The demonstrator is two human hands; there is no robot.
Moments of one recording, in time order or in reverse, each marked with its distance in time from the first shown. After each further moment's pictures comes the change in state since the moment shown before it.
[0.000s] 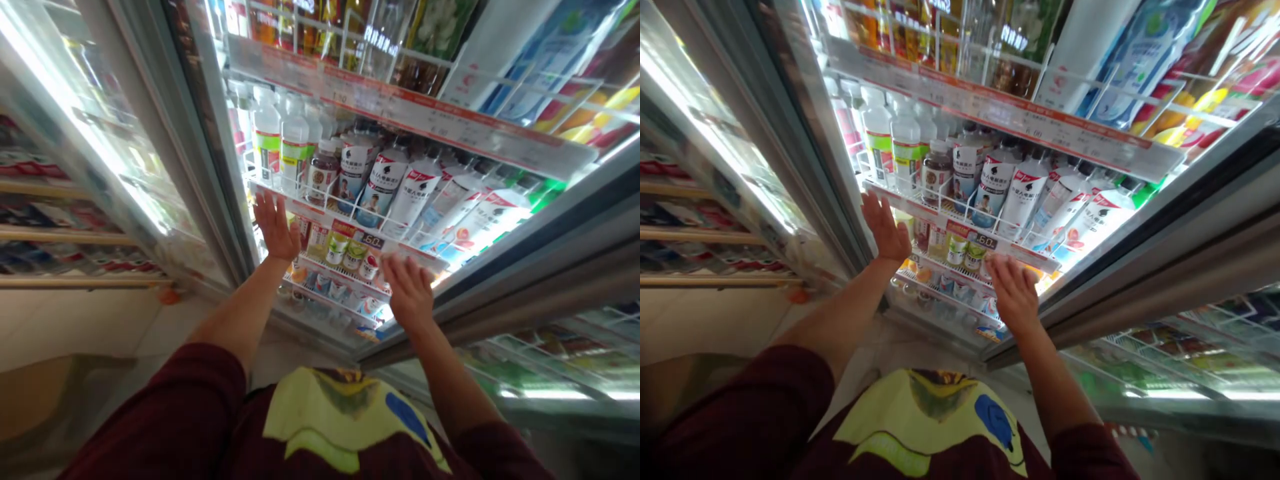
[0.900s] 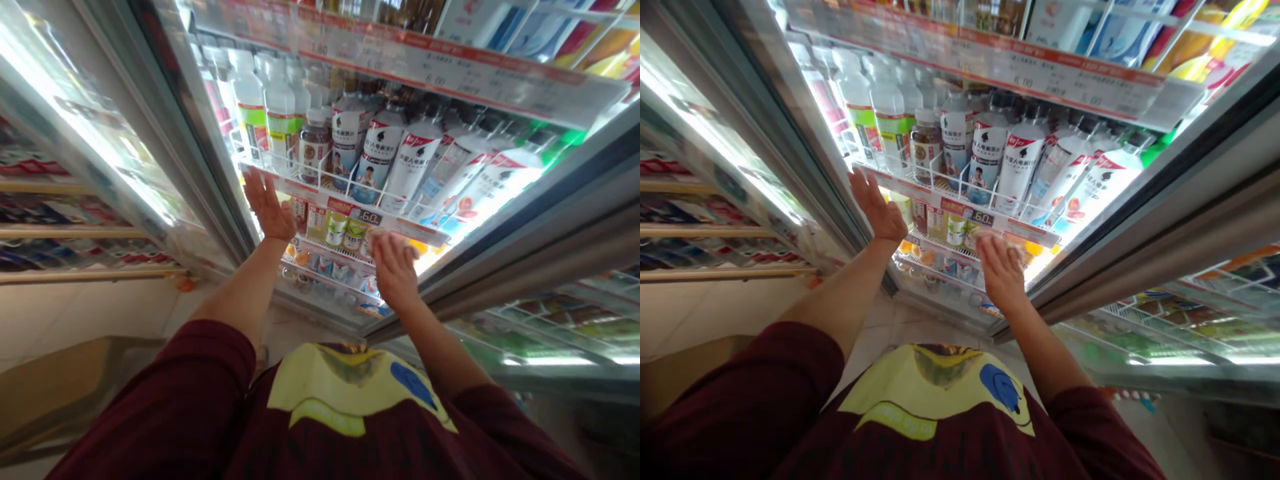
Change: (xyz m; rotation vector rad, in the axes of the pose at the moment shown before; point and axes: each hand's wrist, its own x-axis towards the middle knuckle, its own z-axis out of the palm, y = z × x) left_hand 0.001 0.005 -0.005 0.031 -0.013 0.074; right_hand -0.001 -0.009 0.003 -0.022 0.012 -0.007
